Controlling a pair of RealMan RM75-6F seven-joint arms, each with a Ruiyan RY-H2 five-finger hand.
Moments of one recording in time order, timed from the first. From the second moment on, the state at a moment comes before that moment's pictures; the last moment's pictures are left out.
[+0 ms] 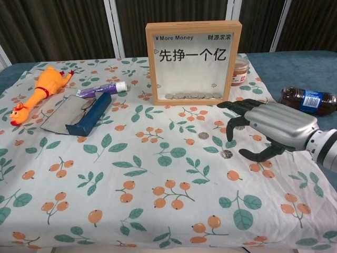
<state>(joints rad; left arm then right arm) -0.09 -1.09 0.01 -1.60 1.61 1.51 0.02 0.52 -1.70 0.06 -1.10 -1.64 1.09 -0.10</state>
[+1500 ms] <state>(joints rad) -0.07 -1.08 0.01 -1.60 1.62 1.54 -0.01 0.58 -1.81 0.02 -0.98 -1.59 1.07 -0.13</state>
